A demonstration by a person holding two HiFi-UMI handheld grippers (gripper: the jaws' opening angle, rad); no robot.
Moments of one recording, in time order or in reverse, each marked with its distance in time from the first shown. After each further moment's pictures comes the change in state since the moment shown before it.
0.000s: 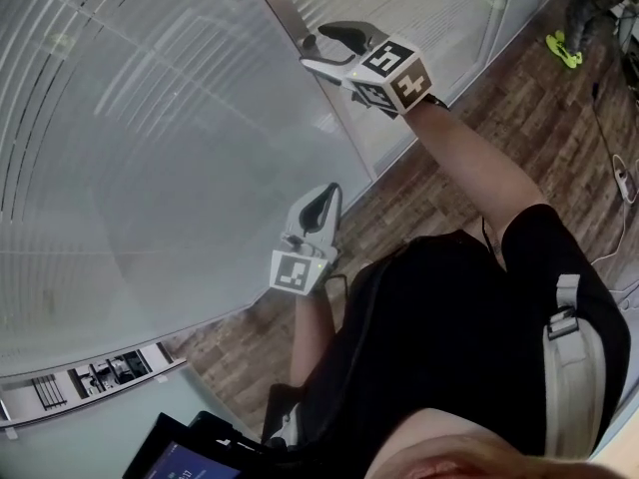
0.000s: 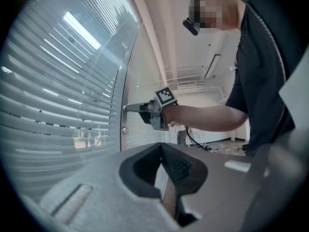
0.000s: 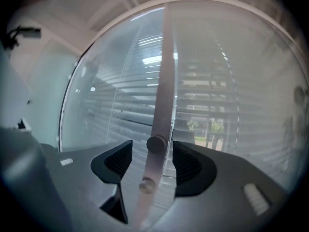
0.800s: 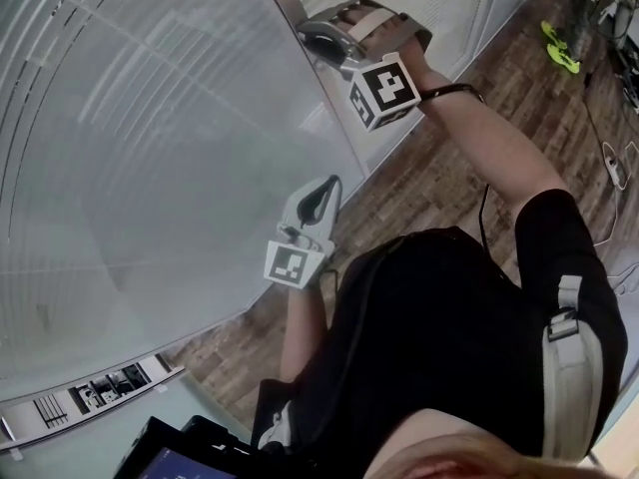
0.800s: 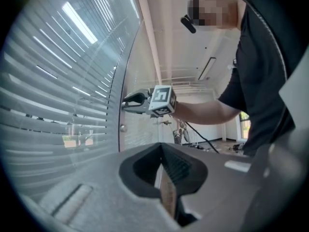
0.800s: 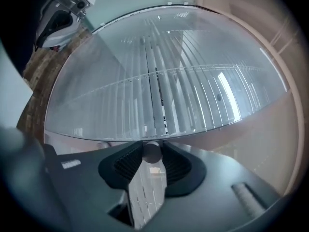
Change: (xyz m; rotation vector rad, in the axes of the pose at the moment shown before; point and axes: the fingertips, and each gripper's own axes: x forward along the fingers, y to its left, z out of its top) left arm 0.002 0.016 -0.006 0.002 0.000 -0.100; right arm 0.018 0.019 -0.004 -1.310 0.276 -0.141
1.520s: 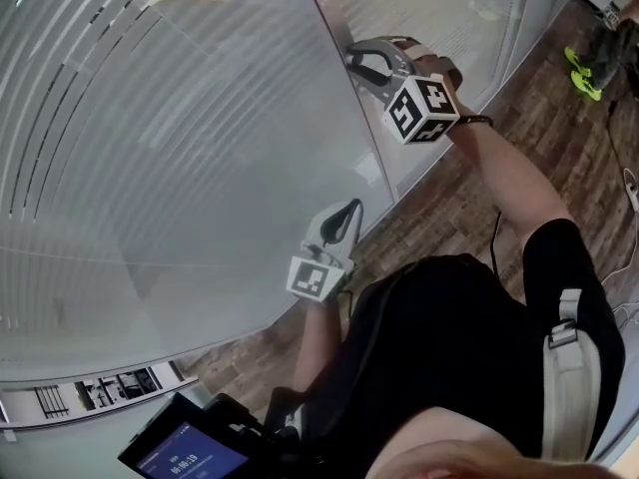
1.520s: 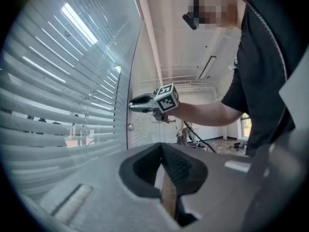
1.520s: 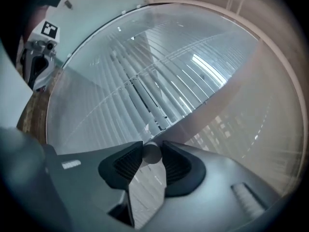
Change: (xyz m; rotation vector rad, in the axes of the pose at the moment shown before) left arm -0.025 0.015 -0.007 -0.003 0.016 0.016; right arm -0.003 -0.006 -0.005 0.437 -0.054 0.020
